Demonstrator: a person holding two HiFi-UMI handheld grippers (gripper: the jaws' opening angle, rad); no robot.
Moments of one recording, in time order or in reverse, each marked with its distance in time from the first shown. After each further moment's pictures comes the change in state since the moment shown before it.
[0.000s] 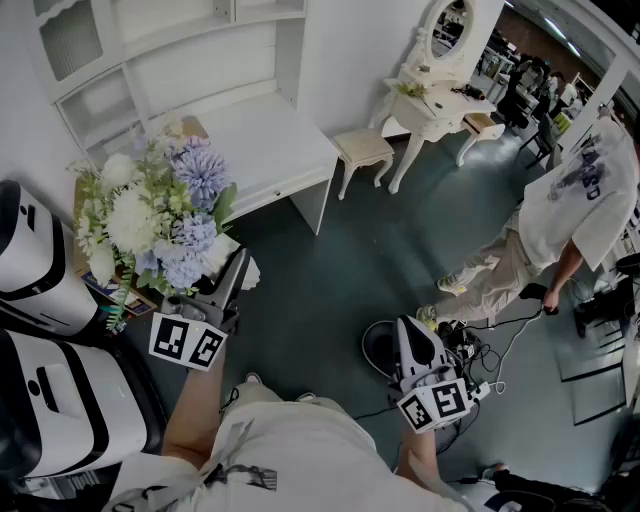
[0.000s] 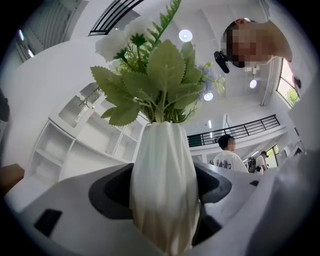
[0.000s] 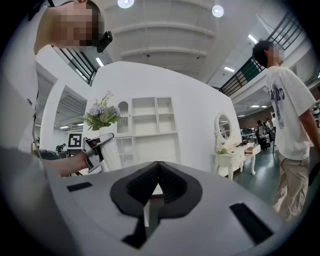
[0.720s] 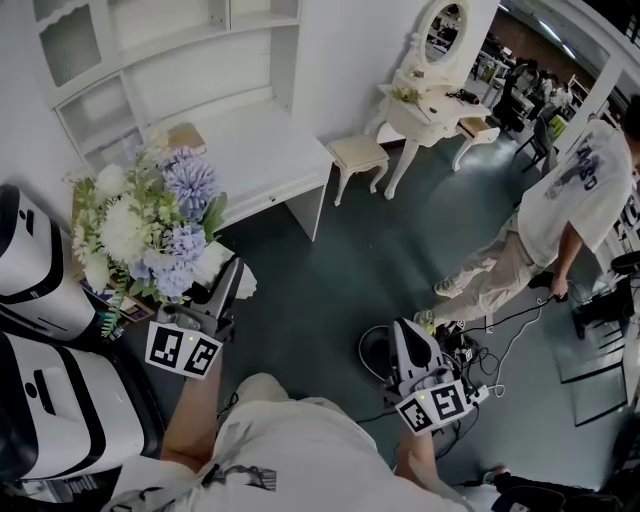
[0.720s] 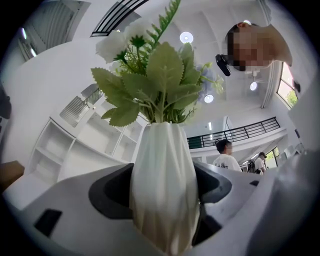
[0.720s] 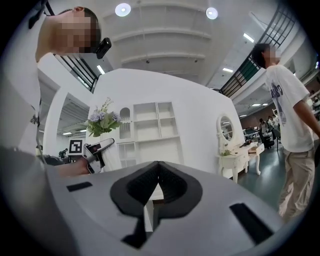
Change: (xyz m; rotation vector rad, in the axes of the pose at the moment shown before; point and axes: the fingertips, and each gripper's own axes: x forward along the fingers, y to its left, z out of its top) left arm 0.000 -0.005 0.001 -0.026 -0.012 0.004; right arm 0.000 -0.005 0.012 0.035 -0.052 0.036
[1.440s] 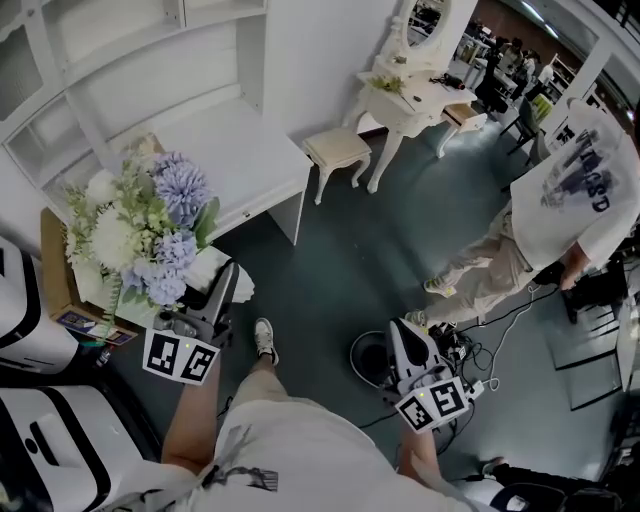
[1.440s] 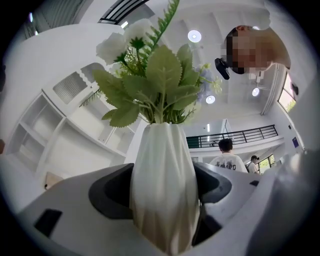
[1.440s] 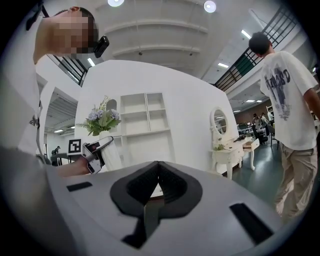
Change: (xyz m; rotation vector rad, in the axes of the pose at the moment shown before) left arm -0.017 -0.016 -0.003 -0.076 0.009 -0.022; right arm -0.030 0.008 -0.002 0.006 0.084 -0.043
